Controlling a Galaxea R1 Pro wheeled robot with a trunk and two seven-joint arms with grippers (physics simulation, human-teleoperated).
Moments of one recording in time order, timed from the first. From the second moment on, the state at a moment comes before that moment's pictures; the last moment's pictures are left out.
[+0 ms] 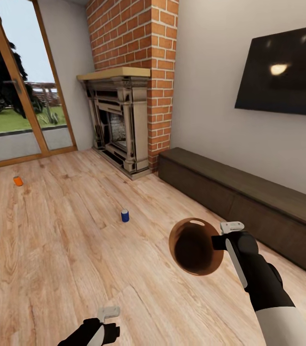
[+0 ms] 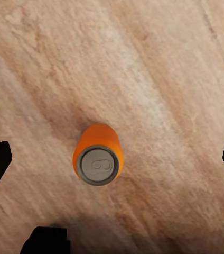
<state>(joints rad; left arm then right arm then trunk) -0.49 -0.09 -0.05 -0.29 0.19 0.34 0.15 -0.57 -0.06 0.03 -1.31 0.00 1.05 -0.10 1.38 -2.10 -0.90</state>
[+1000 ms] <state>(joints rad) -0.49 -0.09 -0.05 -0.29 0.19 0.34 0.15 -0.57 -0.06 0.03 -1.31 0.00 1.05 -0.10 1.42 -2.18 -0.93</state>
